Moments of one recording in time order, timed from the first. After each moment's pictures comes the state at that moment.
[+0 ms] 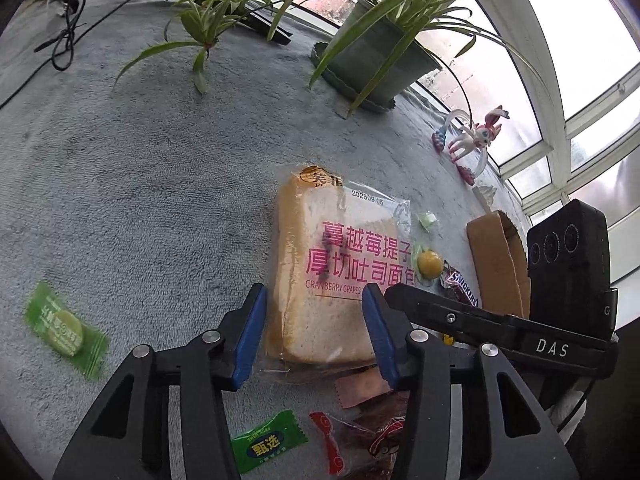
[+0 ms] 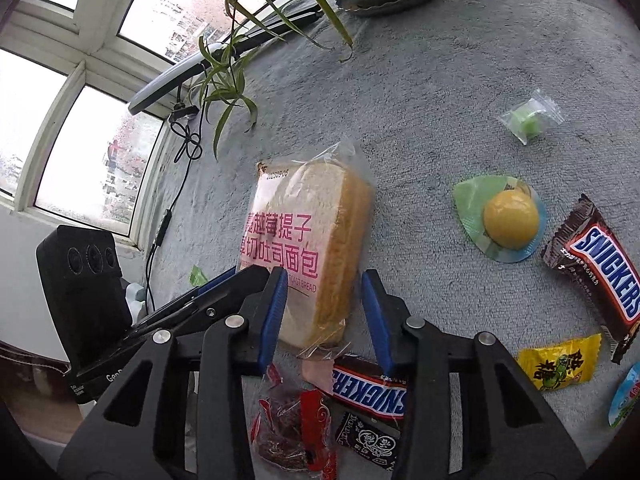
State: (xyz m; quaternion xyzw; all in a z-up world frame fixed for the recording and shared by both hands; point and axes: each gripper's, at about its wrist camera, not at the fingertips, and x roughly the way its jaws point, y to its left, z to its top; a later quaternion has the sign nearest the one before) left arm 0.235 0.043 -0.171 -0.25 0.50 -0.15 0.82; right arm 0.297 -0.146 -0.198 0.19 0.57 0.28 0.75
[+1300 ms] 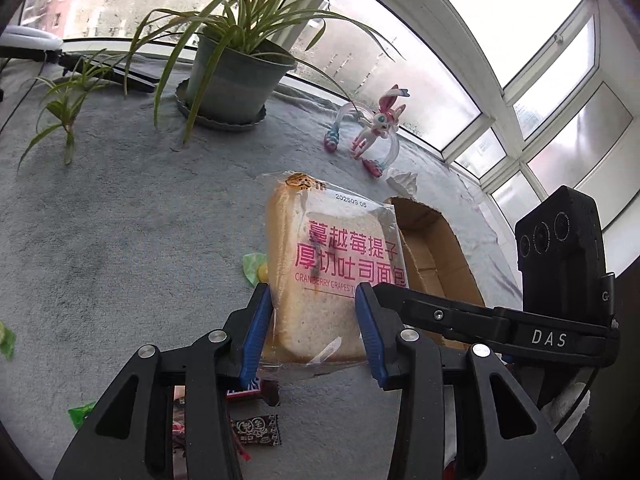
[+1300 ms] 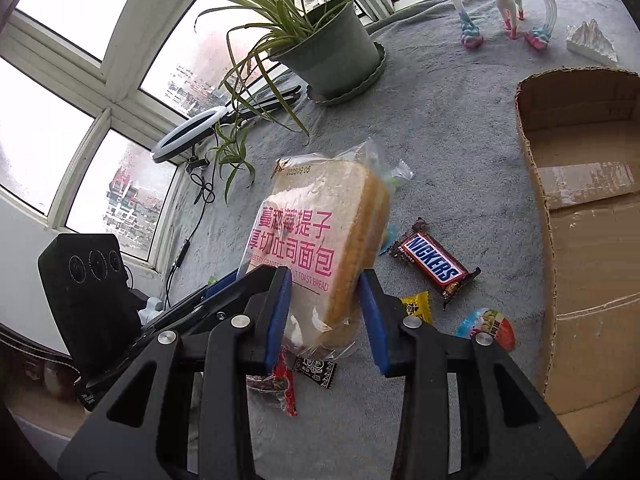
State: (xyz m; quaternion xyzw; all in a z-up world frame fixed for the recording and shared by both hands) left arm 0.225 -0.078 -0.100 -0.20 0.44 -0.22 0.85; right arm 0.252 -0.282 -0.124 0.22 0.50 0.25 0.80
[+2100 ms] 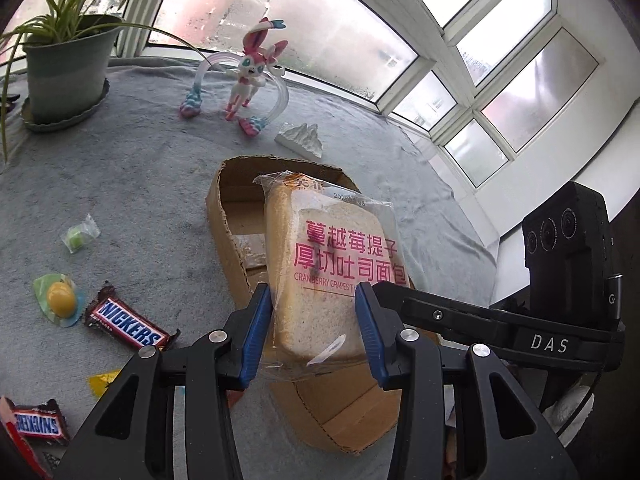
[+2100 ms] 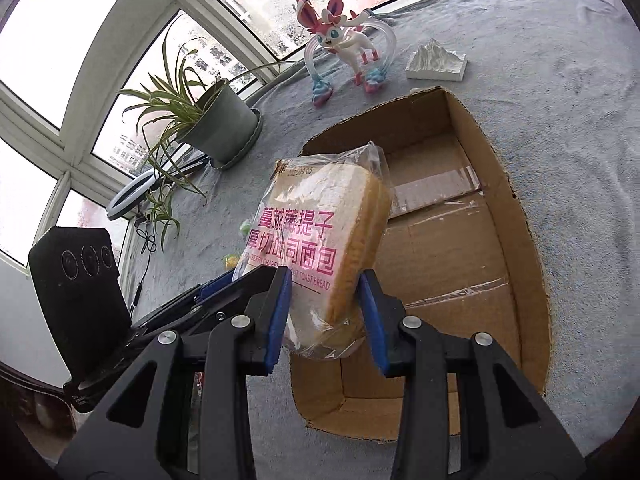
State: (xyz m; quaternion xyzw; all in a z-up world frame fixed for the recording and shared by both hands) left arm 0.249 -0.242 -0.097 -0.15 0.45 -0.32 0.82; right arm 0.227 -0.447 -0.123 0.24 0.48 0.14 0.83
